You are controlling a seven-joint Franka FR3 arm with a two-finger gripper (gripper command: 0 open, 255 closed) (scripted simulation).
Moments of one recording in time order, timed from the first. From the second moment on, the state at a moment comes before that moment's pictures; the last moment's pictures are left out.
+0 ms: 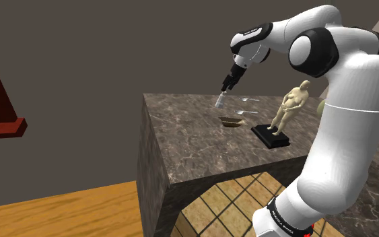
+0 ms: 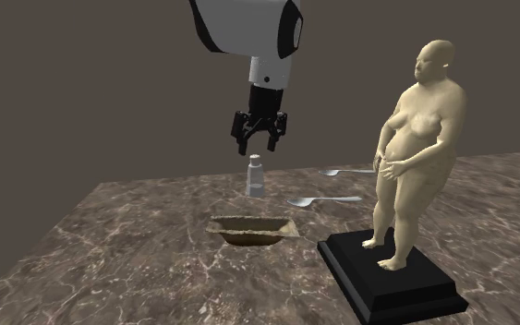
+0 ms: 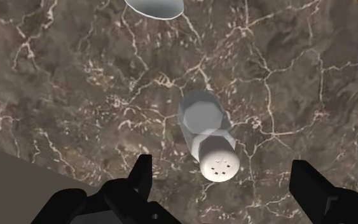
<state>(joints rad) -0.12 0.40 -0.49 -1.69 0.38 2.05 -0.89</state>
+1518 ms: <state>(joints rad) -0.12 0.42 -0.49 -1.71 0.40 2.08 -0.90</state>
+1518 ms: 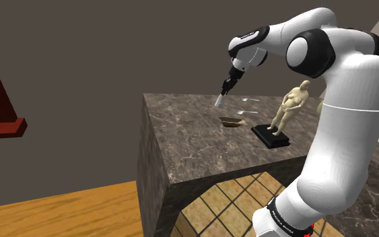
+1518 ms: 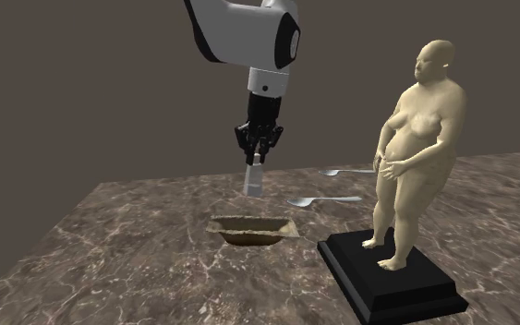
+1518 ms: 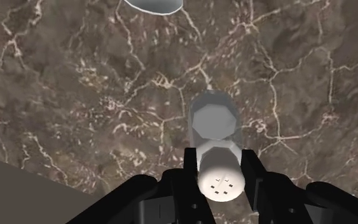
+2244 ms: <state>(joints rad) -0.12 0.37 -0.50 -1.63 0.36 1.96 -0.86</state>
